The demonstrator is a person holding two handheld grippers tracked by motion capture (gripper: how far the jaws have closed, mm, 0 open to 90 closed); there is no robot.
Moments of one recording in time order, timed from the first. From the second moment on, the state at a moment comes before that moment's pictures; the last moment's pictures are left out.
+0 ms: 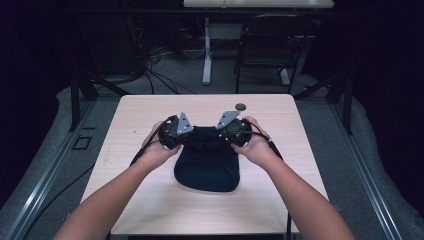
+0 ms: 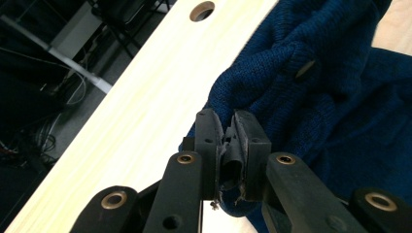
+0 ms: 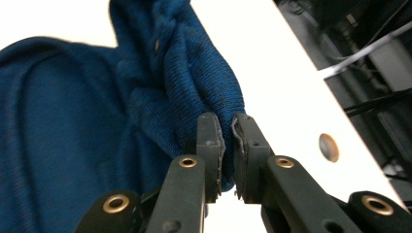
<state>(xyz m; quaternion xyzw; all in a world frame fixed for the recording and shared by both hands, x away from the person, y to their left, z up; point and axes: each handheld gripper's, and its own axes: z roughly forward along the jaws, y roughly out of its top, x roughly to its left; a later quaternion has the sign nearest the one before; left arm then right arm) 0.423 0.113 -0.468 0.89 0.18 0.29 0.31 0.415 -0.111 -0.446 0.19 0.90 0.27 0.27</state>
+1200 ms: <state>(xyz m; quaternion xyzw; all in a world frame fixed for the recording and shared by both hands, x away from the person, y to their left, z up) 0.365 0.129 -0.510 0.91 0.14 0.22 0.31 0.348 -0.109 -0.492 0.17 0.94 0.25 0.17</state>
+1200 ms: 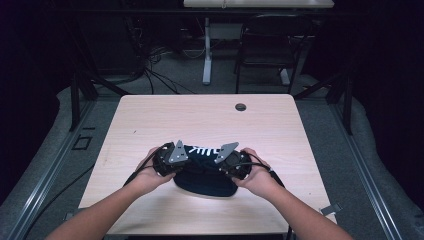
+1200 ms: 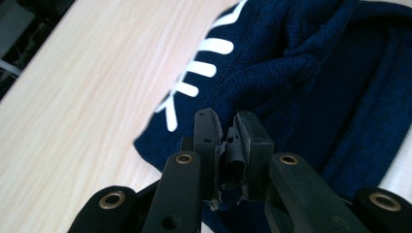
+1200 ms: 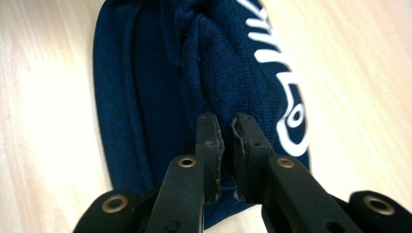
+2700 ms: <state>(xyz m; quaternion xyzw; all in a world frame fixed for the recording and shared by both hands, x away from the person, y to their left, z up) 0.332 0.141 -0.552 0.92 0.17 0.14 0.33 0.327 -0.119 -0.548 0.21 0.93 0.26 0.13</state>
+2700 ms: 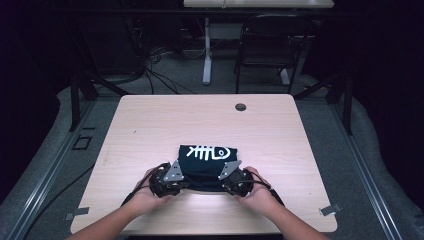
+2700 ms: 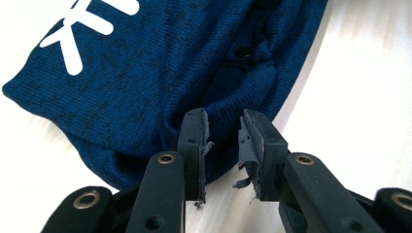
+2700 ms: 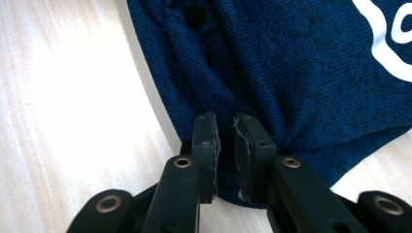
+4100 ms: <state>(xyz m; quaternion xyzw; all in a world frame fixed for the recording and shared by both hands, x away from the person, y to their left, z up) 0.335 0.189 -0.528 0.86 0.29 0.15 0.39 0.321 -0.143 -0.518 0.26 0.91 0.31 0.13</state>
